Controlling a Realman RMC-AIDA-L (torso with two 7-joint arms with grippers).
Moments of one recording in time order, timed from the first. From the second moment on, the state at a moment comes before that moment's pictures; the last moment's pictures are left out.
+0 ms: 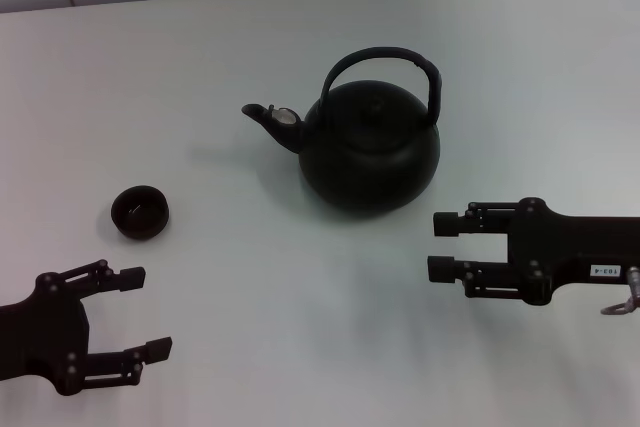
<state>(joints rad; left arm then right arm) -0.22 -2.01 1.02 0.78 1.83 1.64 -1.19 0.27 2.08 -0.83 -0.75 -1.85 -1.74 1.39</state>
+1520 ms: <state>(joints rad) -0.25 -2.07 0.88 0.71 1.76 1.29 -1.18 0.31 2.08 -0.82 -0.72 -1.74 -1.64 1.37</state>
